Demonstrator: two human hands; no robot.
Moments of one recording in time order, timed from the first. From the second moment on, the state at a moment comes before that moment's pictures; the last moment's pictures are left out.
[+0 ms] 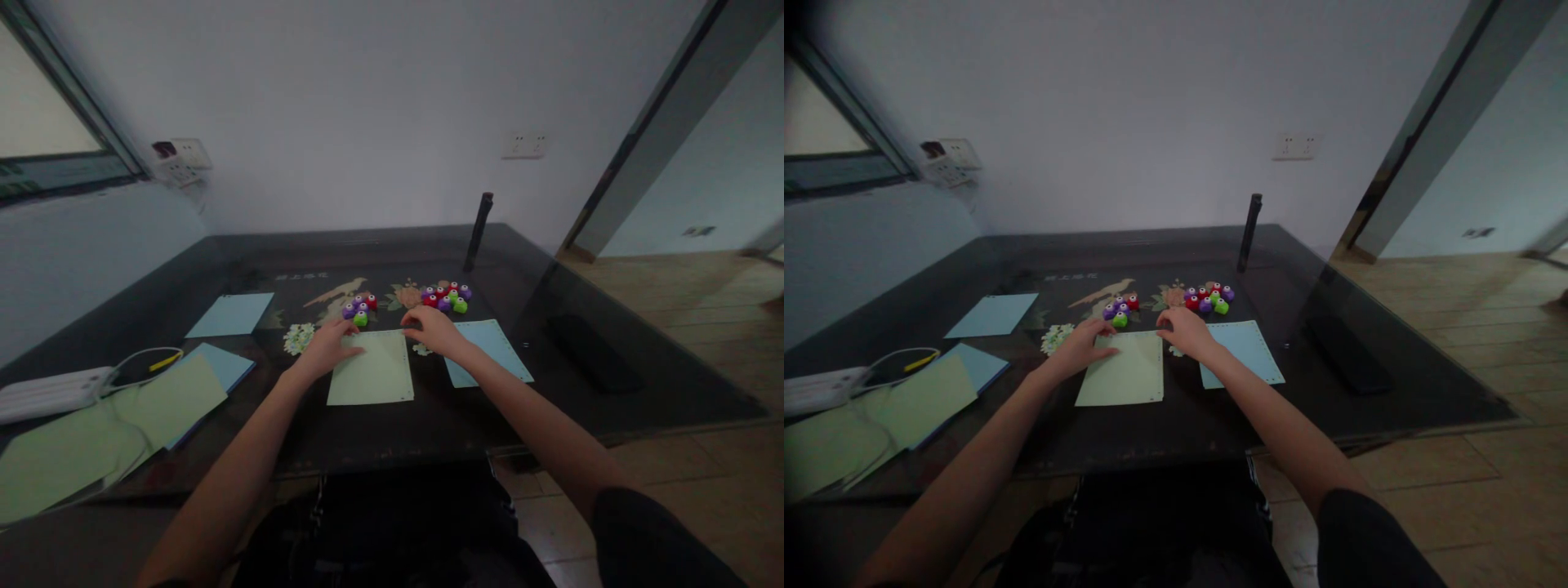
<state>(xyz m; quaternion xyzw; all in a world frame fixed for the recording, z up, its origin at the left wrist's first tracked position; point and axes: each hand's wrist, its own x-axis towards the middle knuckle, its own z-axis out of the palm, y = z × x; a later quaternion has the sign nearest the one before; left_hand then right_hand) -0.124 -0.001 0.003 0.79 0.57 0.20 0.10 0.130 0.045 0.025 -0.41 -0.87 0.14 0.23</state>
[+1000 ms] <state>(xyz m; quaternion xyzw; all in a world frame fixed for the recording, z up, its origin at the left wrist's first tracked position) -0.131 0.004 -0.004 0.79 0.58 0.19 0.09 0.112 0.050 -0.002 -0.40 -0.77 0.42 0.26</state>
